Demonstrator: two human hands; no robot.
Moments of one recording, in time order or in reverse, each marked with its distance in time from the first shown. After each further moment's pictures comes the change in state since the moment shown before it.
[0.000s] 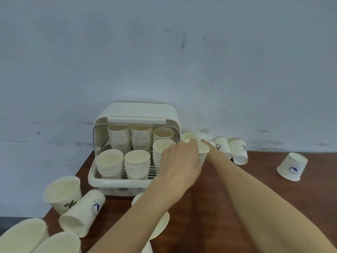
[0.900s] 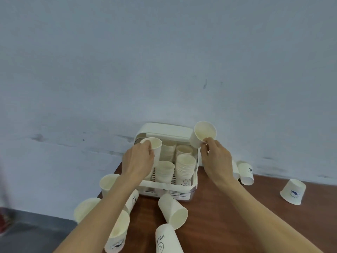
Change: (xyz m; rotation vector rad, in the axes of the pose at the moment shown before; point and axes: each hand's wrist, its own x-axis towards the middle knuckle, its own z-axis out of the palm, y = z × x) left_hand -0.062 -0.136 -0.071 -0.008 0.291 -0.372; right_hand -0.141 -0.063 -0.044 0.418 1.026 -0.302
